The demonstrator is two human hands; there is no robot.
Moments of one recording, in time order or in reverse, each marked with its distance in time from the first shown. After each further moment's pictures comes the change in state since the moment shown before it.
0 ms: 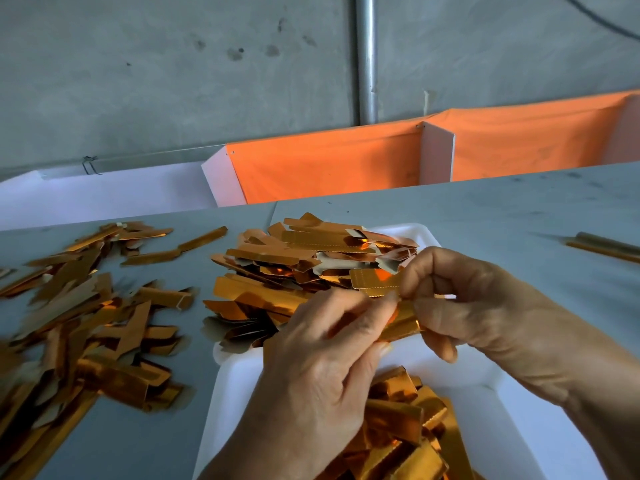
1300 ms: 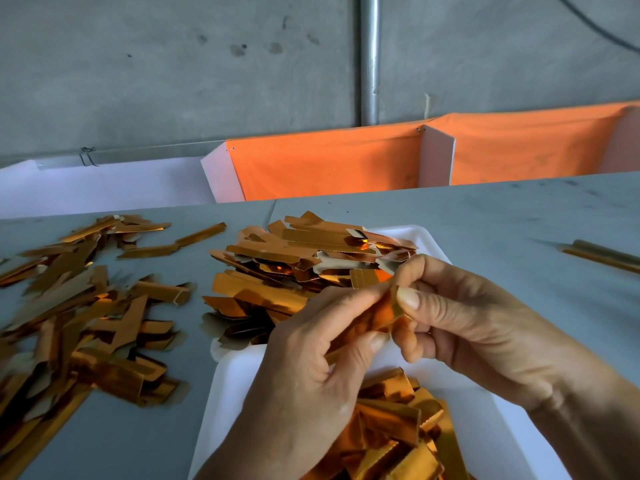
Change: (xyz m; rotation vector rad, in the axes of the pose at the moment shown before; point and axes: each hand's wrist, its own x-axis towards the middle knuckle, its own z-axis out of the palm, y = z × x) left_hand 0.001 -0.001 -0.001 -0.450 0.009 -0.194; right_hand 0.006 0.009 0.006 0.473 -0.153 0.092
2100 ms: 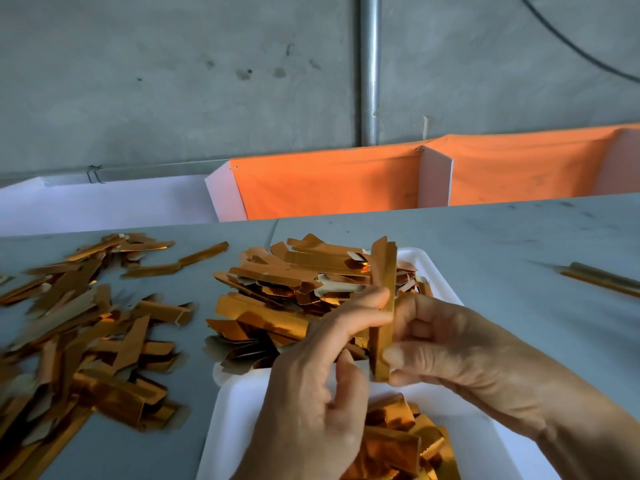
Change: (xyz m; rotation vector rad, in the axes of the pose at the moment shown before) left_hand 0.000 0.004 0.004 -0.032 0.045 0.001; right_hand 0.000 -0.003 0.001 -0.269 0.075 0.124
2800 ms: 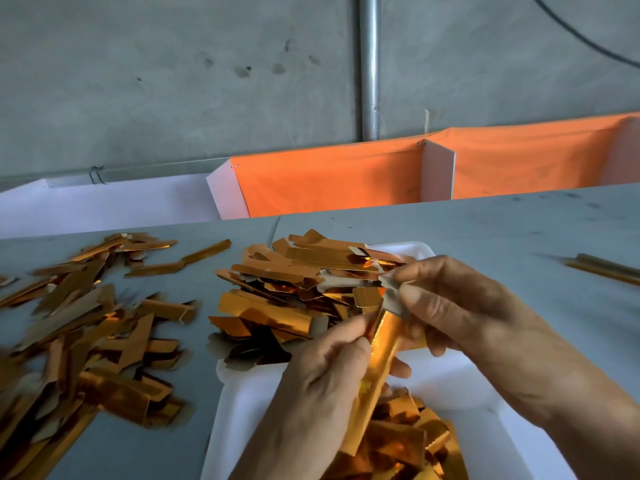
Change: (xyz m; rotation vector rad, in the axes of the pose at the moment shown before) left_hand 0.010 -0.014 0.005 -0.384 -0.129 -0.515; right_hand -0.007 -0.010 0.009 -0.211 0.302 -0.264
